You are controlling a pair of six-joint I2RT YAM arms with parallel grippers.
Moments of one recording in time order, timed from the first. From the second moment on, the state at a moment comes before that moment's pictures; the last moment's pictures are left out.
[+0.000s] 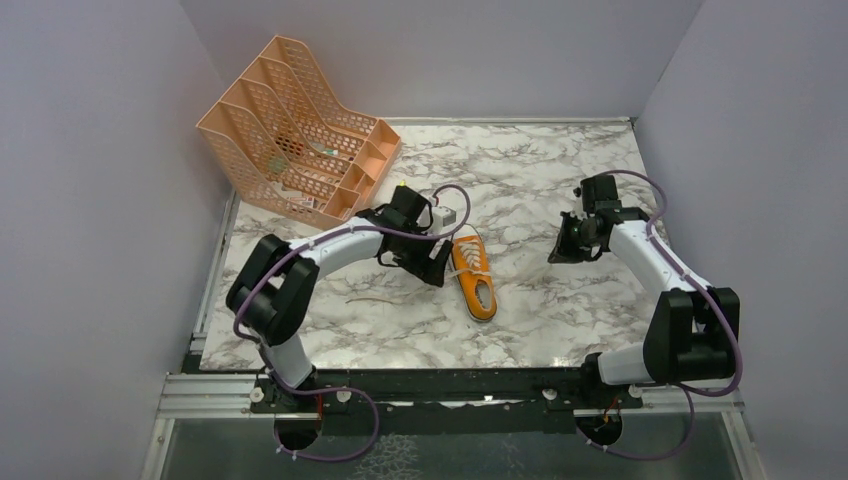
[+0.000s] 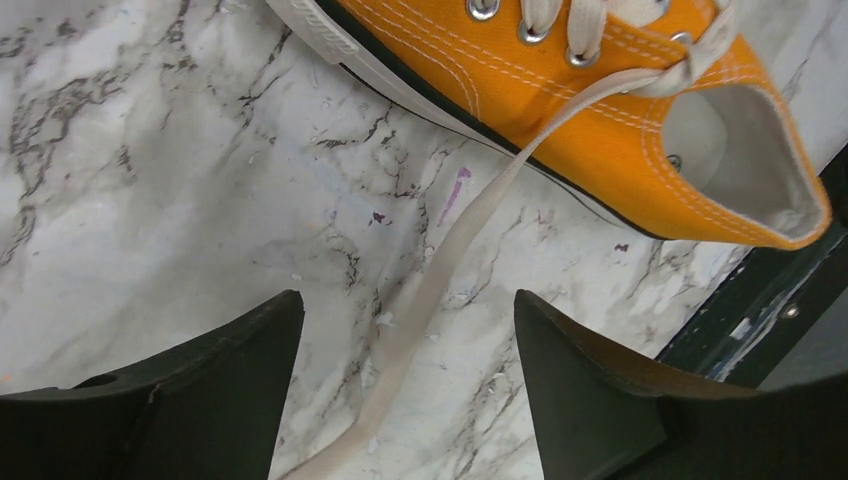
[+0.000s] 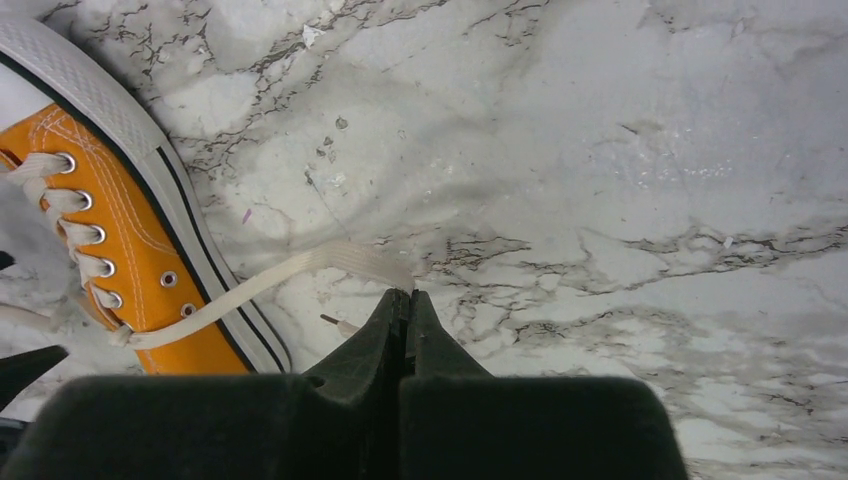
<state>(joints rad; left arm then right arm) -0.64 1.68 1.08 -0.44 0.40 -0.08 0.05 1.39 0.94 -0.69 -0.16 0.31</state>
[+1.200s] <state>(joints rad) -0.68 1.55 0.78 0.19 0.54 -0.09 0.26 1.51 1.07 -0.32 -0.61 1.01</state>
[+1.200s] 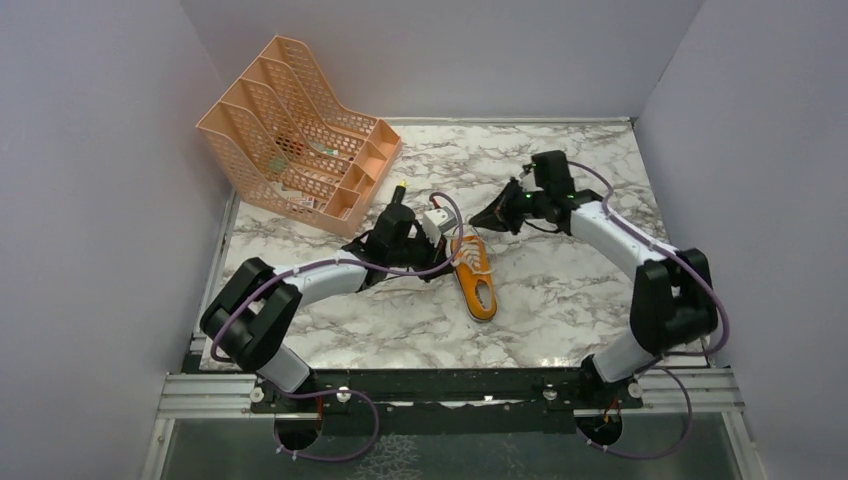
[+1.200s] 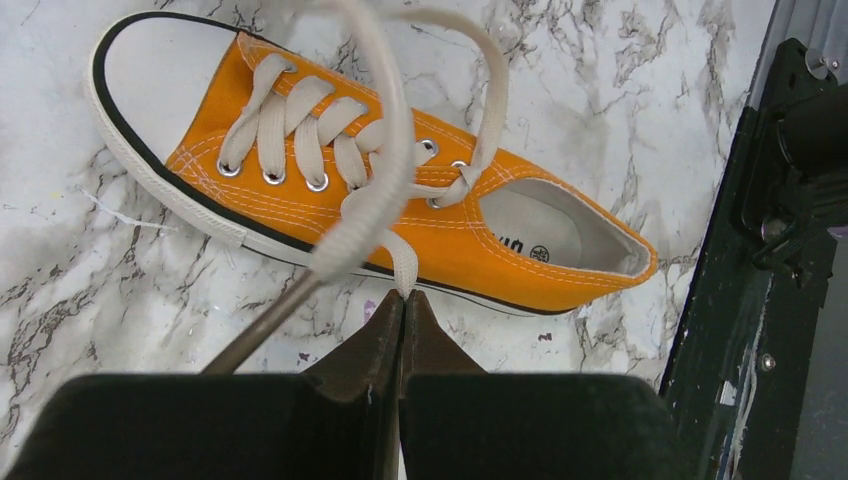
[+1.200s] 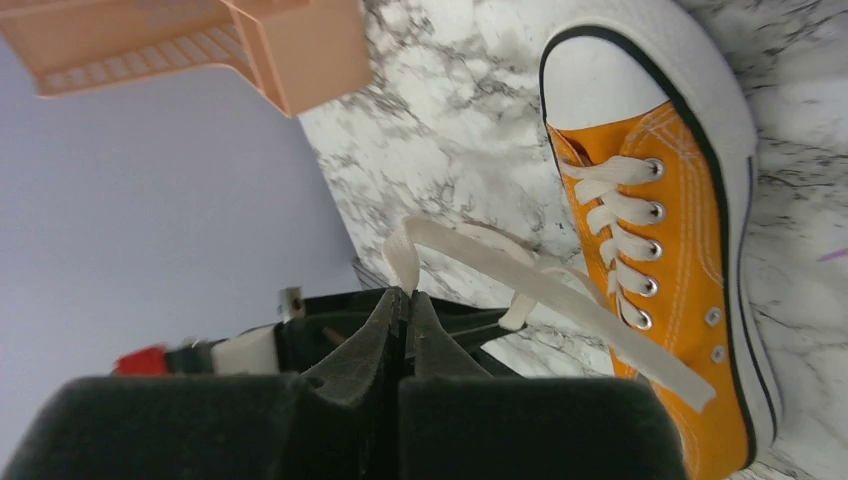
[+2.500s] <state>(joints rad) -0.76 1.38 0.59 0.34 0.49 -0.19 0.68 1.93 1.41 -0.47 -0.44 0.72</state>
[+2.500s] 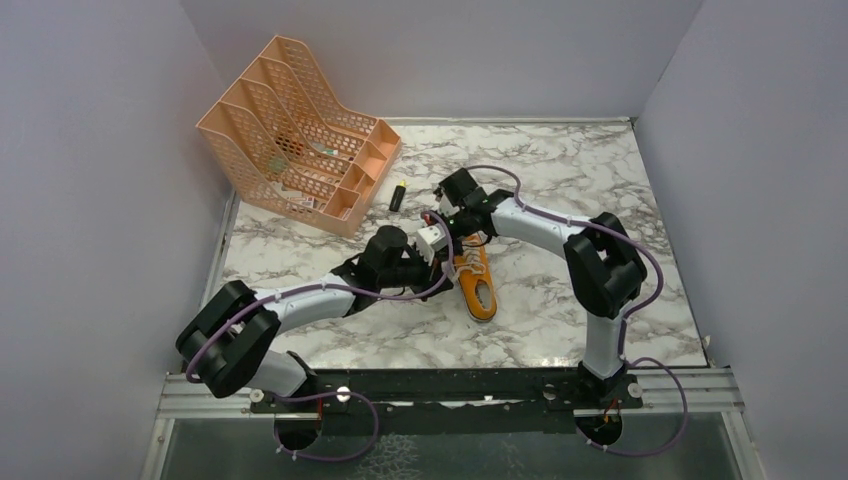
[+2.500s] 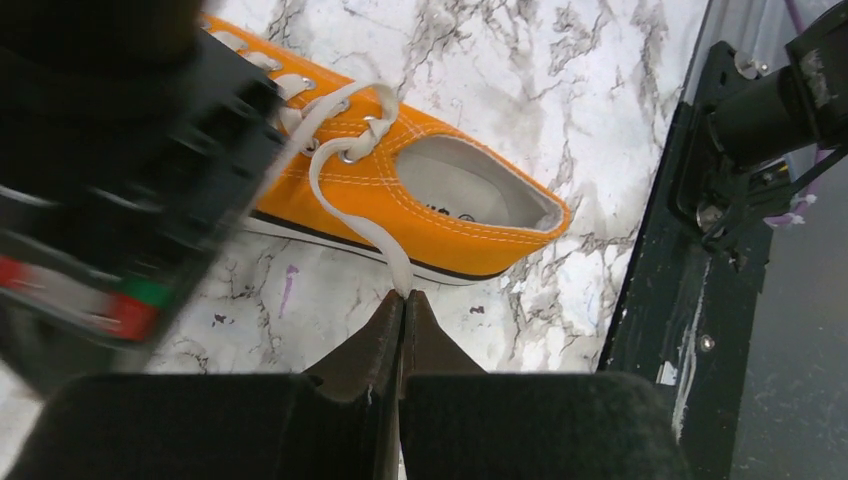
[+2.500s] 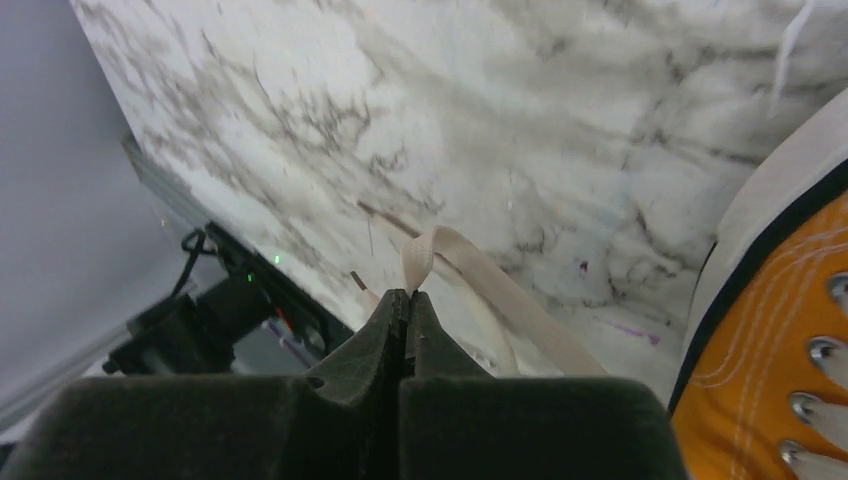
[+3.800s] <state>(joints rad) -0.62 1.62 0.78 0.33 0.54 -0.36 1.12 1.32 0.77 -0.17 -0.08 0.62</state>
